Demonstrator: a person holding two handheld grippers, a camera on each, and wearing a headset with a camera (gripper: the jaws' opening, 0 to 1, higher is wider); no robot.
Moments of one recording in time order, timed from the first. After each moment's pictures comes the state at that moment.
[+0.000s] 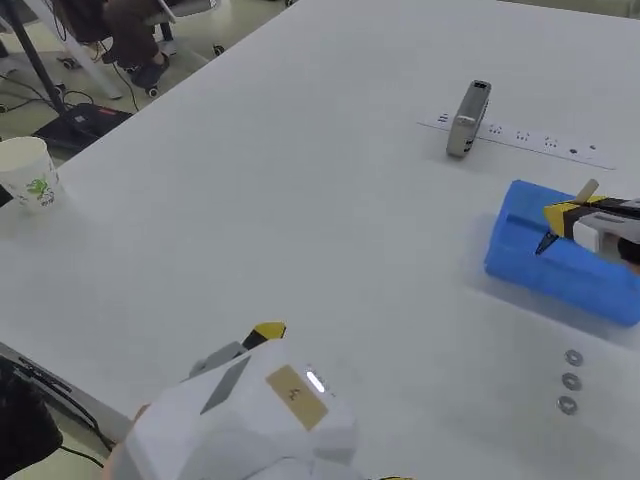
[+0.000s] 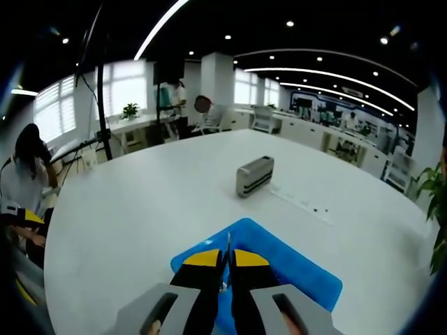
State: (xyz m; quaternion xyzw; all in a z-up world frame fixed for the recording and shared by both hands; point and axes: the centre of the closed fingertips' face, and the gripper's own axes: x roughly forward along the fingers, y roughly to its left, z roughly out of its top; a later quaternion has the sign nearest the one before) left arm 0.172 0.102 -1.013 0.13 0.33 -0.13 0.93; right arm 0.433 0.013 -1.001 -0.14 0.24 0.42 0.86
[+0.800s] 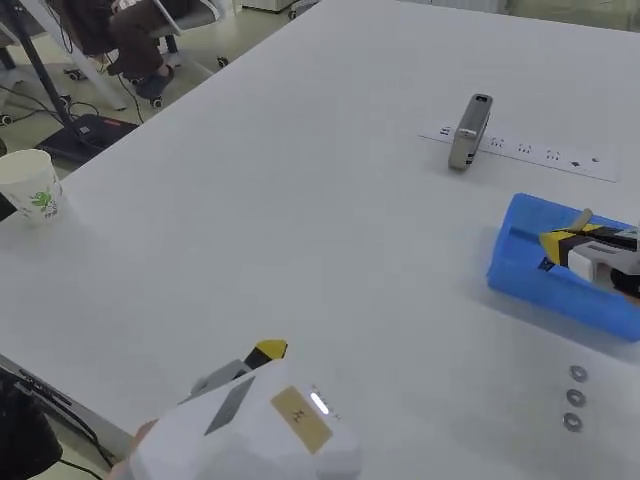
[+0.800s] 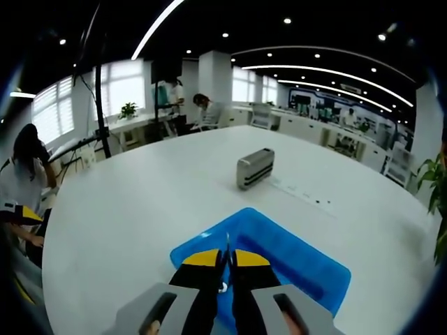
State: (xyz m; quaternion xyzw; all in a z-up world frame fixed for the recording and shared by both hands) left arm 0.171 0.102 -1.016 0.13 0.33 -0.14 0.92; right arm 0.438 0.007 -1.016 -0.13 0.25 0.42 0.87
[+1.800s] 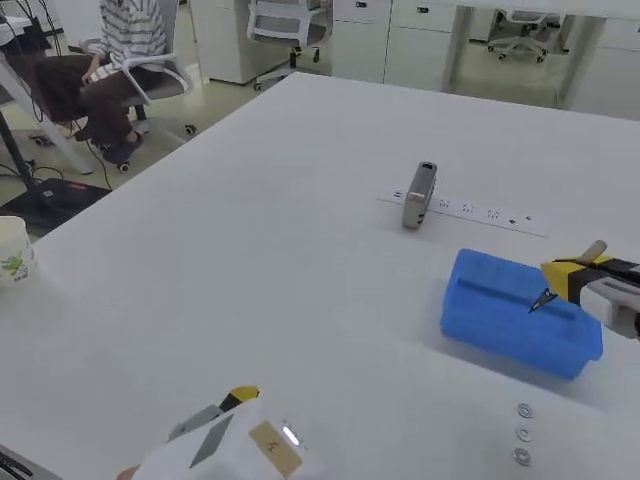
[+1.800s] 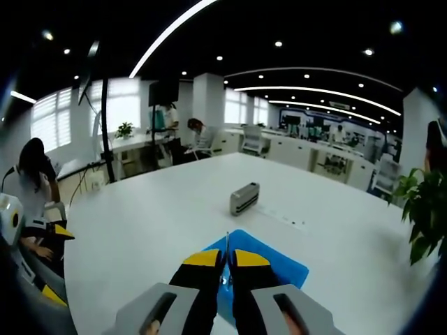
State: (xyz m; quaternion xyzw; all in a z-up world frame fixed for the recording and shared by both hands) left arm 0.172 0.102 -1.012 0.15 0.32 -0.13 0.93; right arm 0.385 -0.034 -0.930 -0.11 0.18 0.40 0.89
